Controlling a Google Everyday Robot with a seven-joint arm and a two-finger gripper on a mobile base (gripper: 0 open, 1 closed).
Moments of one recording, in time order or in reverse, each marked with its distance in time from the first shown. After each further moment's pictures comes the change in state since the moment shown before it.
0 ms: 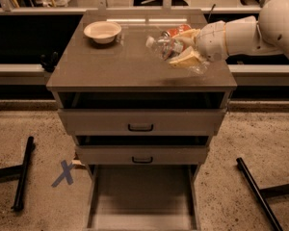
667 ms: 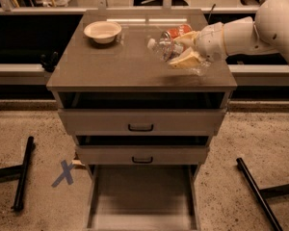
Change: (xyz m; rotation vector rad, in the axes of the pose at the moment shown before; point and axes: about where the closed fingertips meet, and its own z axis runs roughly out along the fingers) arm 0.018 -0.005 0.007 -0.023 0.032 0.065
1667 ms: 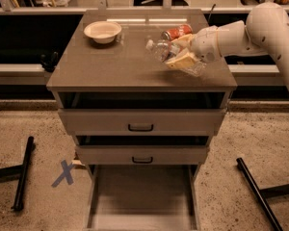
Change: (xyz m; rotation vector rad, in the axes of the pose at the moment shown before) arm 0.025 -0.014 0.021 0.002 0.005 0.088
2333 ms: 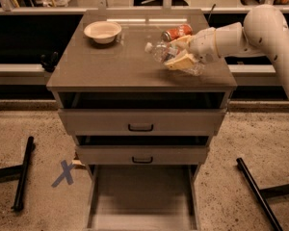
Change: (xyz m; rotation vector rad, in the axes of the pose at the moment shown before) arm 0.006 -0.002 0.005 -0.009 -0.004 0.004
